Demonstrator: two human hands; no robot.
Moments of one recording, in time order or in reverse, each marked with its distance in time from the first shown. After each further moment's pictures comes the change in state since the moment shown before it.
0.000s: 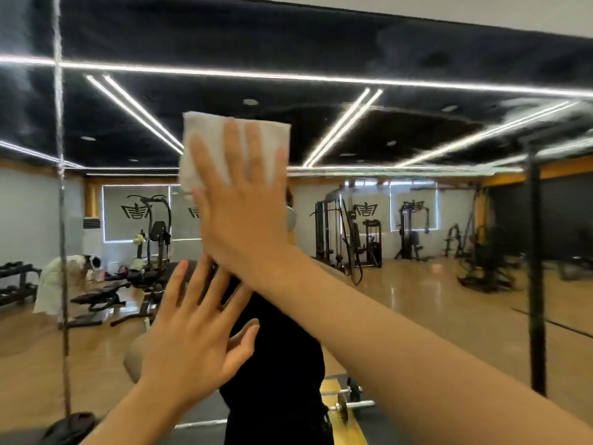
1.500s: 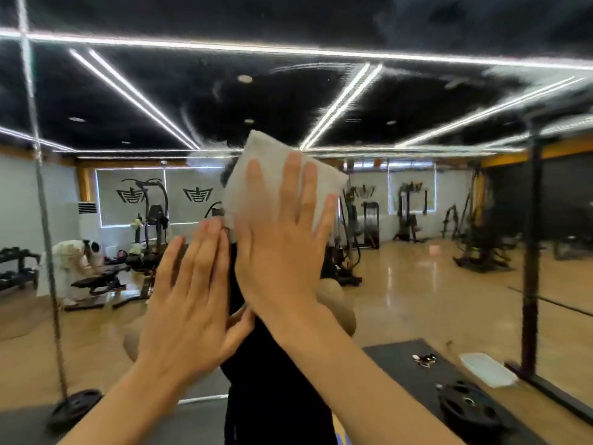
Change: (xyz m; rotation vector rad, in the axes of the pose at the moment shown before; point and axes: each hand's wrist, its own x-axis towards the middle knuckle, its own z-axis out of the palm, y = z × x) left_hand -0.002 0.002 0.003 -0.009 0.066 -0.044; right_hand -0.088 0.004 0.016 0.163 0.056 0.306
